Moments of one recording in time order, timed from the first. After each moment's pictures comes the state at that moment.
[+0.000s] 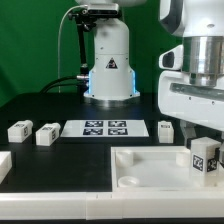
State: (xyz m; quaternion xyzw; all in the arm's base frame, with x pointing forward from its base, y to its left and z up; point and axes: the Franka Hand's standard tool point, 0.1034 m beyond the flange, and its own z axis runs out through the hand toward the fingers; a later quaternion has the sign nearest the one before) arm 0.620 0.122 0.070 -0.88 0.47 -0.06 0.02
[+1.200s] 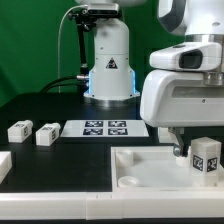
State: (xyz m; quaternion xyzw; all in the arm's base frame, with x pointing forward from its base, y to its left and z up) arm 0.622 0.120 0.072 -0.97 -0.21 -0.05 -0.05
